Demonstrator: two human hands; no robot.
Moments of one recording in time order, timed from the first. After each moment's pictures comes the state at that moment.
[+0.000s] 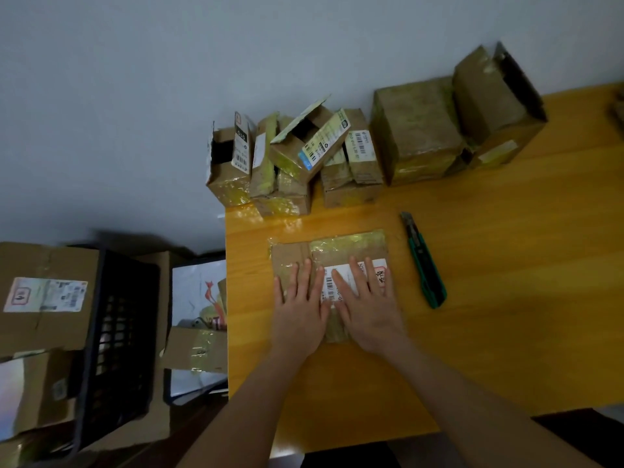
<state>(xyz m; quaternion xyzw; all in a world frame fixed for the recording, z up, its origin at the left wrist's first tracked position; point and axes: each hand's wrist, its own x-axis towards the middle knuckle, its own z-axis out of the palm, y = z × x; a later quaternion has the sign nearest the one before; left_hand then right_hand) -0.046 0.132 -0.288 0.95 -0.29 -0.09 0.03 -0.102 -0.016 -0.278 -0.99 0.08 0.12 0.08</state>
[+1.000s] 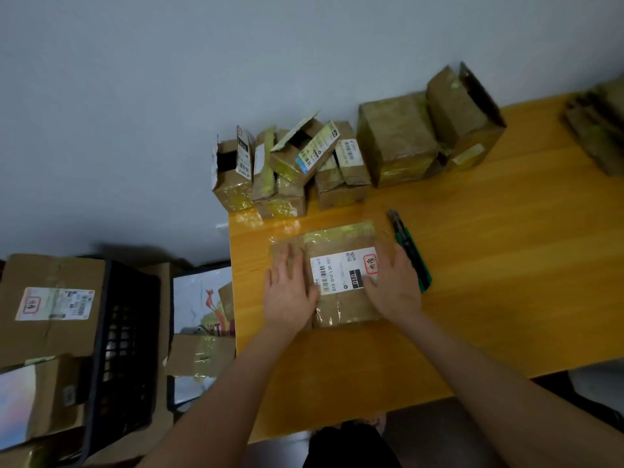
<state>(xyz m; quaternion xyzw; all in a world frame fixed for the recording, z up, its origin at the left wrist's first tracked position) -0.032 0.141 -0.231 0.96 -0.24 -0.14 0.10 -0.108 -0.039 -0.222 -0.94 0.27 0.07 0.18</state>
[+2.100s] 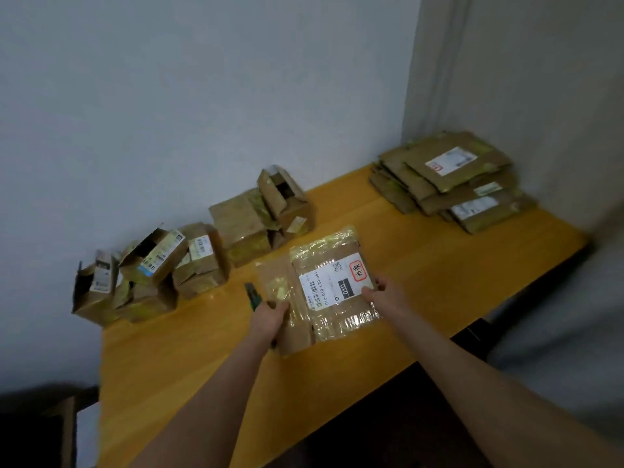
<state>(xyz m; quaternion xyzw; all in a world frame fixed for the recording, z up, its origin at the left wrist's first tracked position) -0.128 -0.102 -0.149 0.87 -0.03 -0.33 0.37 -0.276 -0.270 -0.131 -0.64 0.48 -0.07 0.60</state>
